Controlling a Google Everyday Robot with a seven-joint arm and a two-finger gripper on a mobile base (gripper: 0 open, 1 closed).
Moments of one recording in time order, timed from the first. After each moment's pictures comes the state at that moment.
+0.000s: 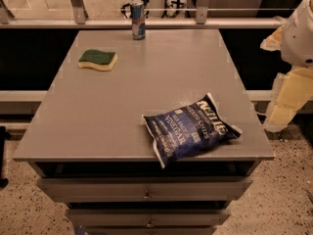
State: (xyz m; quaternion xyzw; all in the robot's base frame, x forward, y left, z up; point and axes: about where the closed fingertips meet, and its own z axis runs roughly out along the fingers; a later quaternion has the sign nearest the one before) arm 0.438 -0.217 0.976 -0.60 0.78 -0.03 0.16
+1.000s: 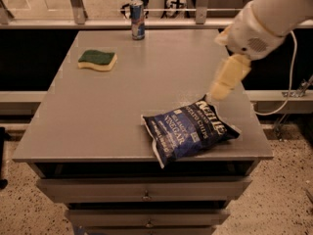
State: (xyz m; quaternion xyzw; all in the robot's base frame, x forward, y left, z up) arm 0.528 -0.141 0.947 -0.60 0.76 0.06 0.24
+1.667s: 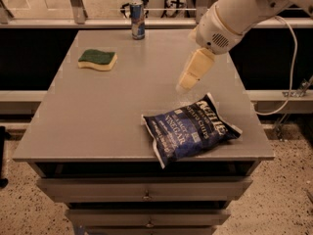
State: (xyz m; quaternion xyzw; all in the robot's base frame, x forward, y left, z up) arm 0.578 -0.087 0.935 -0.59 0.75 0.10 0.28
